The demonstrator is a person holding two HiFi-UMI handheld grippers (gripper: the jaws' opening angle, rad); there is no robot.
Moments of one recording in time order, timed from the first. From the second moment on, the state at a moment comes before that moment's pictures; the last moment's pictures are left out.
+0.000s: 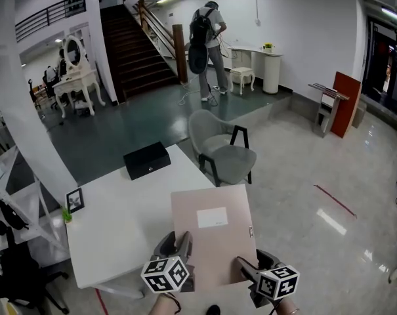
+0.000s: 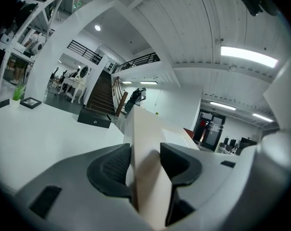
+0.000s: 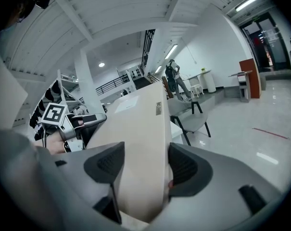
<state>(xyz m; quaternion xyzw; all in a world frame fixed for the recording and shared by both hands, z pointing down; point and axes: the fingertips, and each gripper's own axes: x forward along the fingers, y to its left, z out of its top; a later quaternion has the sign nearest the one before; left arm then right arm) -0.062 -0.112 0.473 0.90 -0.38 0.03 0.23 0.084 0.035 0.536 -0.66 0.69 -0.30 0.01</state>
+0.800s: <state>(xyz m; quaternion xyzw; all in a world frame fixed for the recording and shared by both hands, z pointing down) -0.073 -0.228 0.475 0.86 -0.46 0.01 0.23 0.099 -0.110 0.540 -0.60 0.75 -0.29 -0.04</state>
